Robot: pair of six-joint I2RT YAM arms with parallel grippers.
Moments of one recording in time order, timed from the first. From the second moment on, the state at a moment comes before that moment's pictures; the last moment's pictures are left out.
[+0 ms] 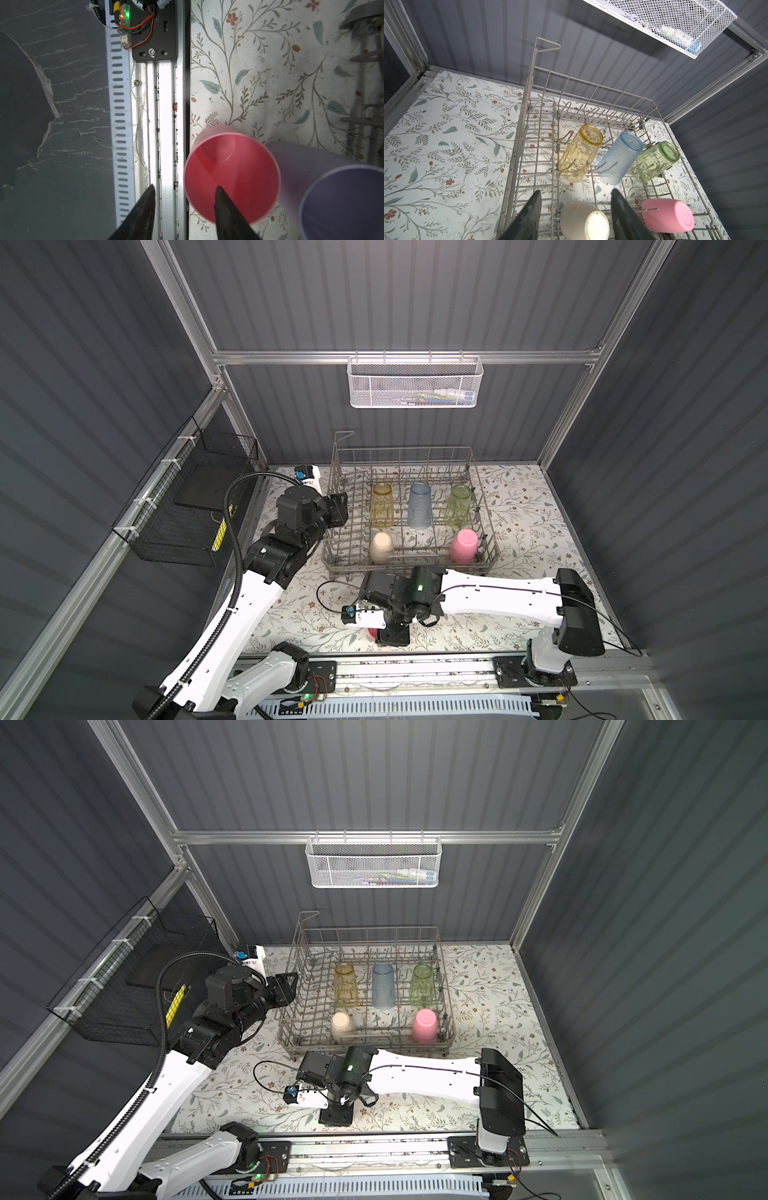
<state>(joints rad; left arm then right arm) -0.44 1.03 1.14 -0.51 -0.12 -0.44 1.34 1.73 1.47 -0.96 -0.20 -0.20</state>
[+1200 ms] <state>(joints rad) -0.44 1.02 1.14 -0.51 -0.12 -0.44 1.37 1.85 1.45 -0.97 -0.13 -0.24</state>
